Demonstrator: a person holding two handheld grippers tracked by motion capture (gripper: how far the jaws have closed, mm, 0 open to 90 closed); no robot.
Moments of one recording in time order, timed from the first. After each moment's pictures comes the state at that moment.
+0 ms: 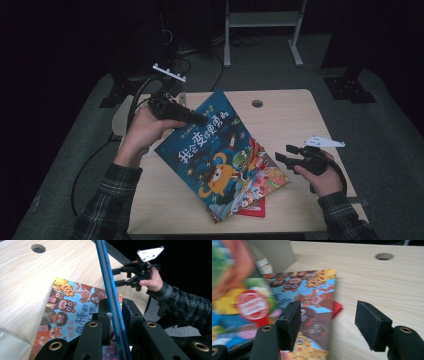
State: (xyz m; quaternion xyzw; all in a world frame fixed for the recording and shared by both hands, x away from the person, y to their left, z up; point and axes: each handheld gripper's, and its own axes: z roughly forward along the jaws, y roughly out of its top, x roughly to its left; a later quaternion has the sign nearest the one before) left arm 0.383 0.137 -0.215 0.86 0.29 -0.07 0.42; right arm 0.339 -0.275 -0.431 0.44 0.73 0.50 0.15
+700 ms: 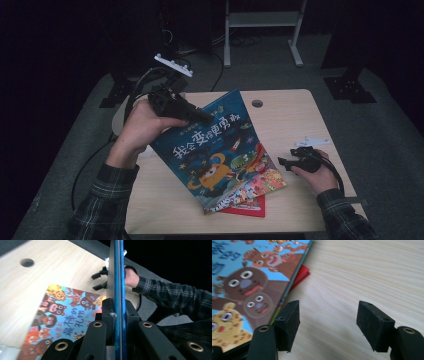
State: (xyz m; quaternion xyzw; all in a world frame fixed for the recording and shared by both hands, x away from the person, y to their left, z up) left arm 0.350 0.122 -0.167 0.88 0.23 -0.04 0.41; right arm 0.365 -0.277 -0.466 0.46 0.79 0.36 0.18
